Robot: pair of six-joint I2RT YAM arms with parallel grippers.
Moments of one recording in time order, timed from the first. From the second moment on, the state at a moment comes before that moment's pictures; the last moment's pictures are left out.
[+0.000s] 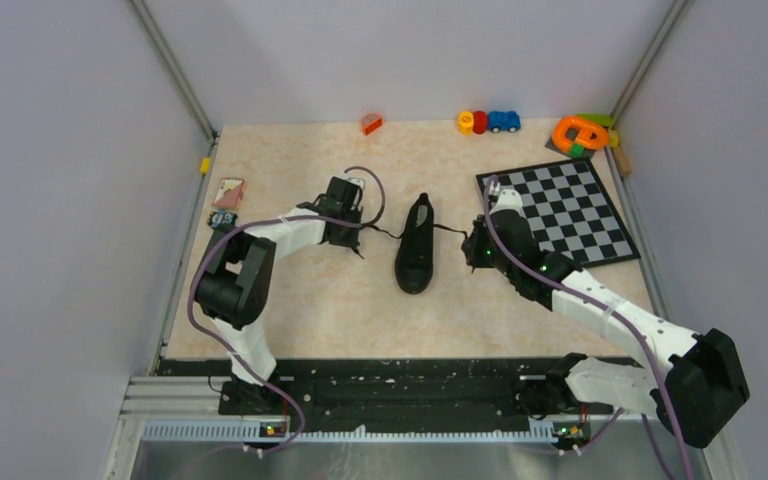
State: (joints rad) left arm -0.42 1.81 1.10 -0.27 -0.07 -0.21; right arm 0.65 1.10 0.76 -0.25 0.24 0.54
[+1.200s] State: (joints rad) left arm -0.58 1.29 0.89 -0.13 0.18 -0.34; right arm 0.58 1.12 0.84 -0.25 -0.06 0.54
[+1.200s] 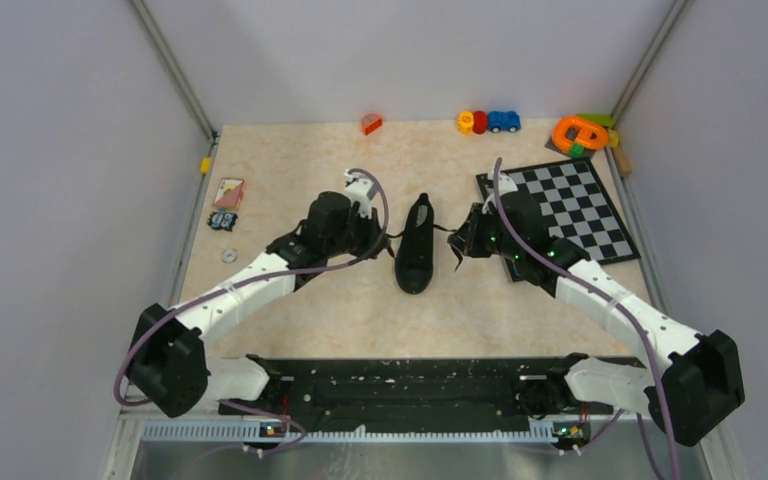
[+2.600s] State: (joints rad) left arm -0.78 1.47 1.03 -0.09 0.01 -0.39; right arm 0.38 1.14 0.82 -0.16 -0.37 0.65
